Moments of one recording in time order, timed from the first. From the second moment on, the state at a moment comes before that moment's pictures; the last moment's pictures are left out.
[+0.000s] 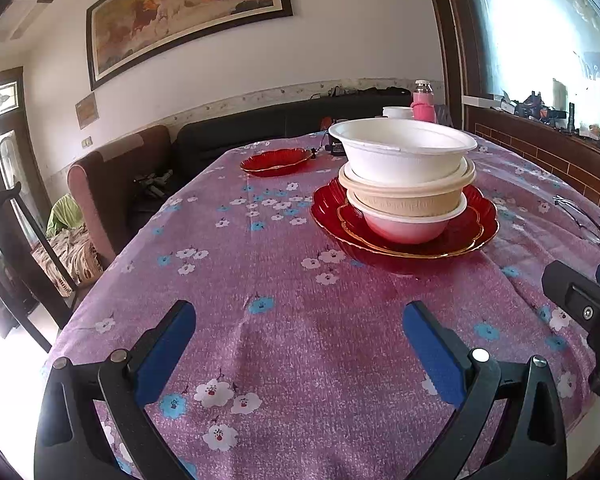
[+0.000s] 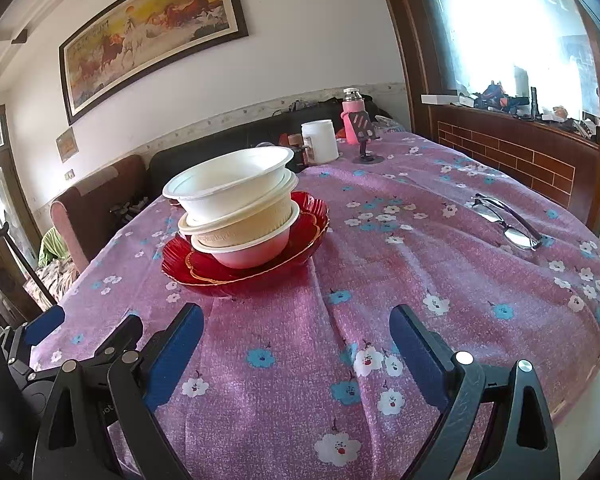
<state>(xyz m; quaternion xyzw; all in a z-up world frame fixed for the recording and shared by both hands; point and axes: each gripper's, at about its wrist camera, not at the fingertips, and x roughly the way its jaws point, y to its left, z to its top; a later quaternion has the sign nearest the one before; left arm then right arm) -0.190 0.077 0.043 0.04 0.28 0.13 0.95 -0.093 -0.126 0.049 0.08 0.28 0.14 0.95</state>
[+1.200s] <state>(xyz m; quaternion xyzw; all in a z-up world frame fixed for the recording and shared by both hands) -0.187 0.080 0.038 0.03 0.29 0.13 0.95 -0.091 -0.125 0.044 0.08 0.28 0.14 0.95</state>
